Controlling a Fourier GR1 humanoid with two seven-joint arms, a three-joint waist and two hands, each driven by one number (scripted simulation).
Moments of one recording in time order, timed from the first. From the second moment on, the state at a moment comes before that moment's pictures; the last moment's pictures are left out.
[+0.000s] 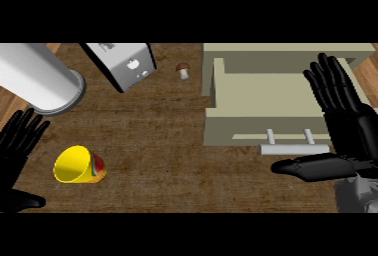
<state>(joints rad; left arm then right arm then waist) 0.01 0.33 0.34 -1.41 0.41 -0.58 -0.15 -0.20 -0.17 -0.04 -1.87 -0.09 0.13 0.05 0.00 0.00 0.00</state>
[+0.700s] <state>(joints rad) -0.13 0.37 0.33 -0.83 0.09 -0.56 -0.57 -0.25 -0.19 -0.09 -1.85 -0.11 0.15 0.08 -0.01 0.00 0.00</state>
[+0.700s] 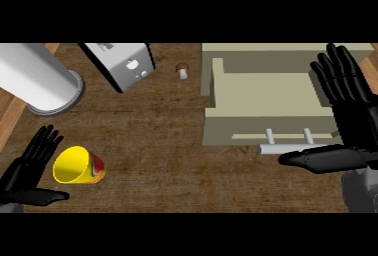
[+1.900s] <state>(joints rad) -0.35 0.38 0.28 -0.27 -0.08 -0.38 -0.94 -0.30 -0.20 -0.10 -1.89 -0.13 0.16 0.15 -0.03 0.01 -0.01</state>
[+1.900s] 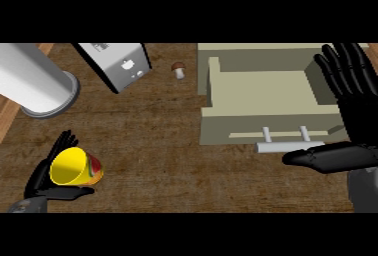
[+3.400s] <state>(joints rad) -0.48 0.16 0.39 -0.35 0.02 -0.09 -1.10 -0.29 -0.22 -0.14 -1.85 -0.14 0.18 0.14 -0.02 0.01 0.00</state>
